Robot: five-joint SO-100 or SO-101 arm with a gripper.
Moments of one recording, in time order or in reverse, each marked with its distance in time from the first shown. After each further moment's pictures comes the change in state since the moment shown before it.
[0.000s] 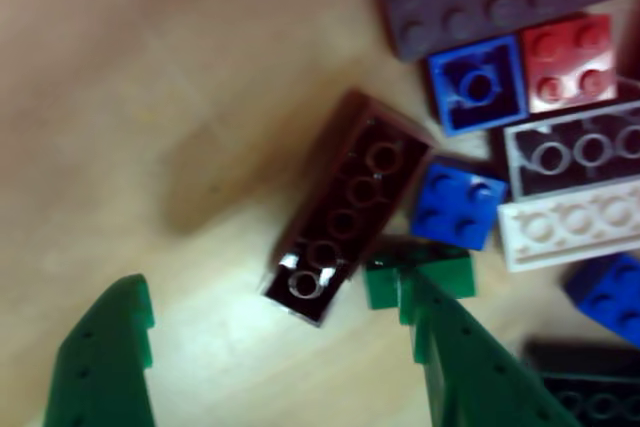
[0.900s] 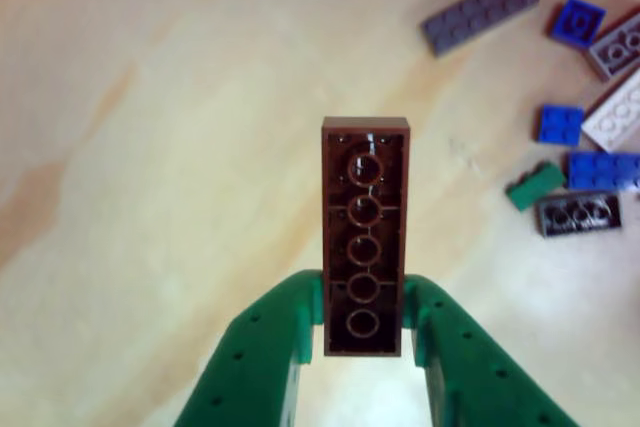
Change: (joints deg) arm -3.3 37.3 -9.5 32.3 13.0
